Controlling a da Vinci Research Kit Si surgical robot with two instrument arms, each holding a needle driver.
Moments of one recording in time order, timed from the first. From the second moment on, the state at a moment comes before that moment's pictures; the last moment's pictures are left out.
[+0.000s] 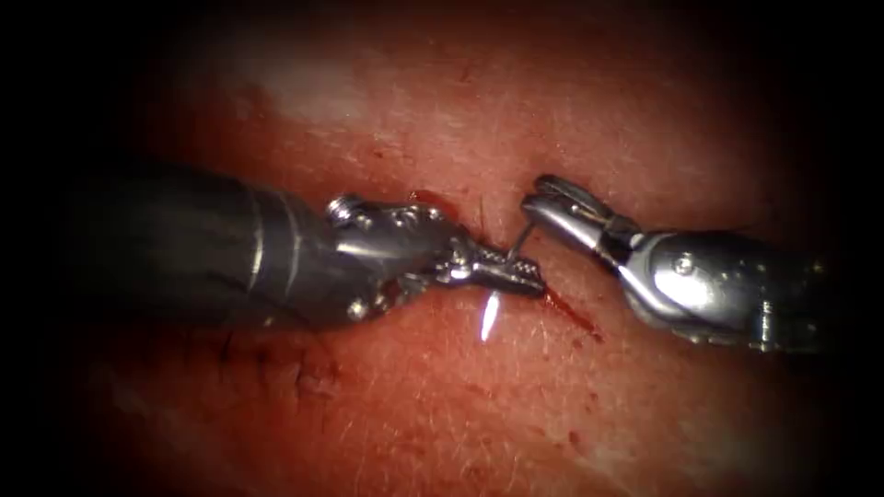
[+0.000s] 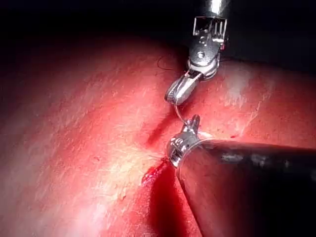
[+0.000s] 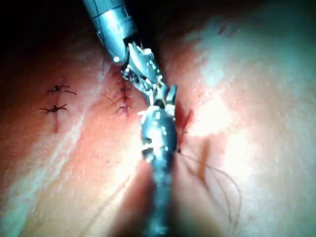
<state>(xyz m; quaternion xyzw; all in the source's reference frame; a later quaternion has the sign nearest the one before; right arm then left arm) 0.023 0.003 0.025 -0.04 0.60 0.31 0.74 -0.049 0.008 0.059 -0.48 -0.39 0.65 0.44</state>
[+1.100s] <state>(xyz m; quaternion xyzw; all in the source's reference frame) 0.024 0.003 0.025 0.01 0.61 0.29 0.74 -0.050 0.006 0.058 -0.44 -0.47 0.60 0.48</state>
